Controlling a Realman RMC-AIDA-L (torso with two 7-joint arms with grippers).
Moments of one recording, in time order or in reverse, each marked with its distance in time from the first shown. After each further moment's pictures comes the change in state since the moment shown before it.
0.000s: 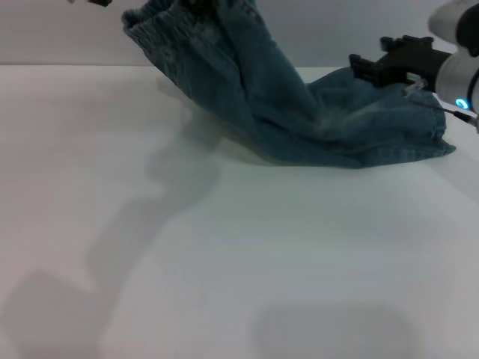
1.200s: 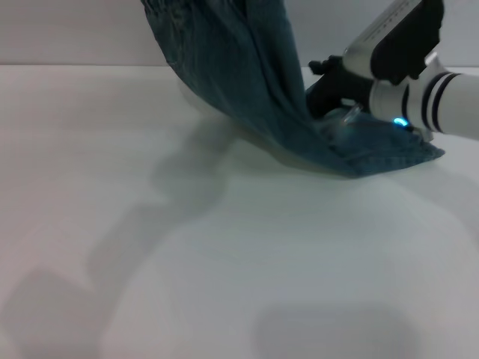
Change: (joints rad) left arm -0.004 0.003 0.014 0.176 0.004 0.049 -0.001; right arm 0.056 0.004 -0.256 0.015 0.005 0.024 0.008
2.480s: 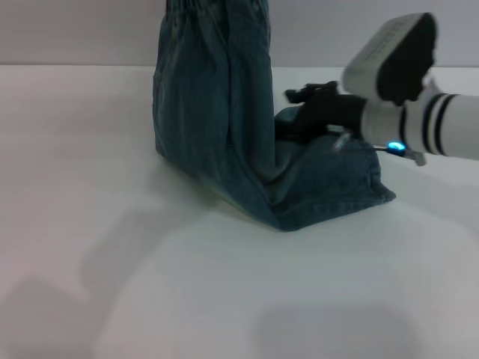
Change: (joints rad) left arm 0.051 -0.001 0.045 -0.013 -0.001 -0.035 0.006; right arm -0.090 -0.003 -0.052 -0.114 0.011 -0.148 0.068
